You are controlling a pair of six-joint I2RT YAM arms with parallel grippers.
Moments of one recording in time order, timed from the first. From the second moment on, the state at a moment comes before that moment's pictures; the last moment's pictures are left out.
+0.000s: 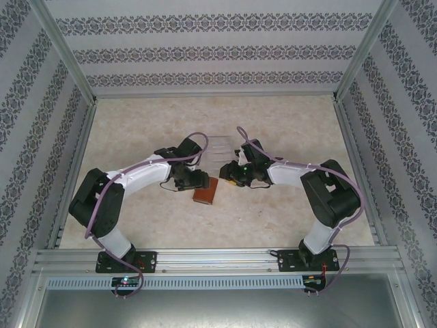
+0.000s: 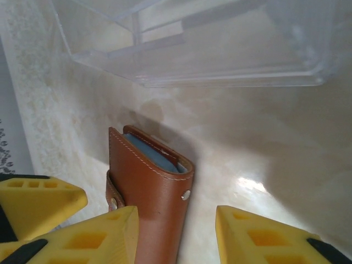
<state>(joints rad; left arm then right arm) -0.56 1.66 1.06 -0.65 0.26 -0.61 0.52 1.73 0.85 -0.04 -0.56 0.85</state>
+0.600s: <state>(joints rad) -0.52 1.70 1.00 -0.55 0.38 -0.58 0.56 1.81 0.83 0.08 -0.60 0.92</state>
